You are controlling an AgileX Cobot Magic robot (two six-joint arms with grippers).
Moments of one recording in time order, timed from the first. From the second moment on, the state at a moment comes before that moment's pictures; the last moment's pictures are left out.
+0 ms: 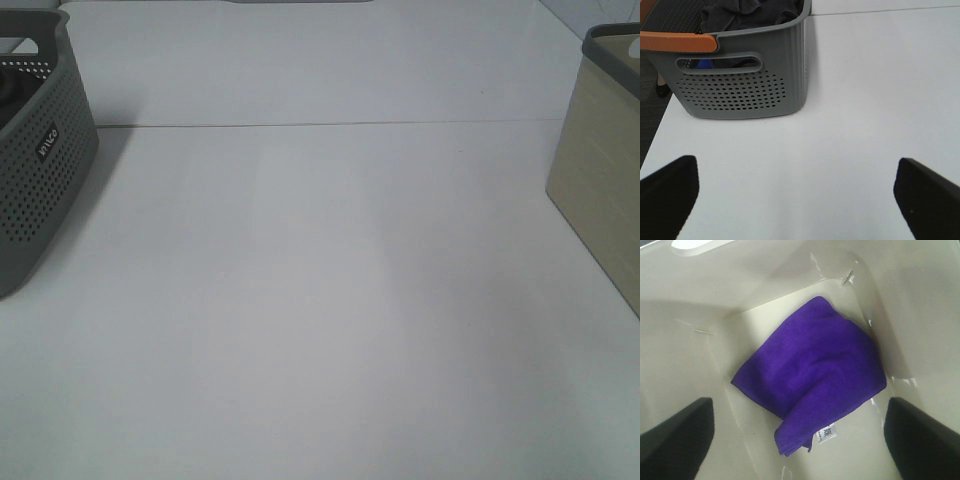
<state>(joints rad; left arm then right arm) 0.02 -0.01 -0.50 0.01 1.05 0.05 -0.26 1.97 -1.96 0.03 1.22 -0.01</state>
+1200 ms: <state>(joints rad) 0.02 -0.01 -0.50 0.01 1.05 0.05 0.18 1.12 -1.49 0.00 1.19 0.09</state>
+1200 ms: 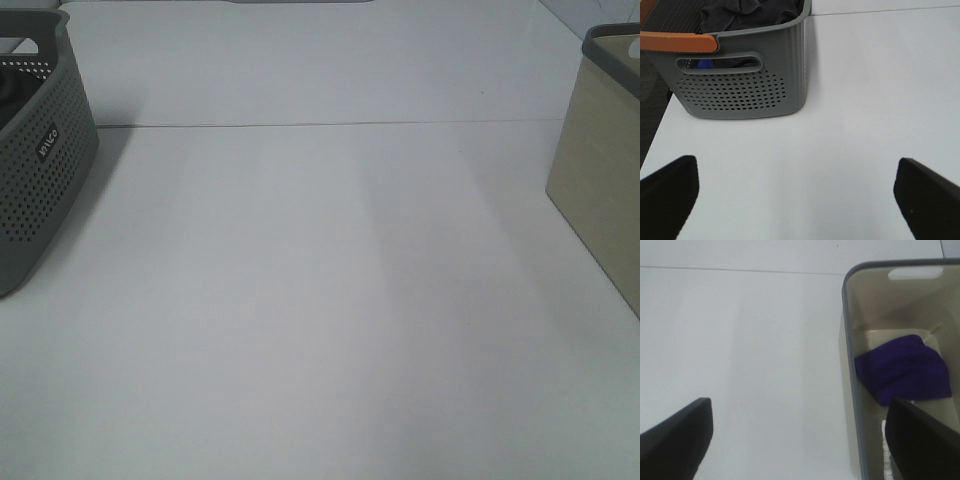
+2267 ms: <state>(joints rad) 0.02 -0.01 -0.50 0.01 1.05 0.05 0.18 0.00 -0.49 -0.05 1.05 0.03</state>
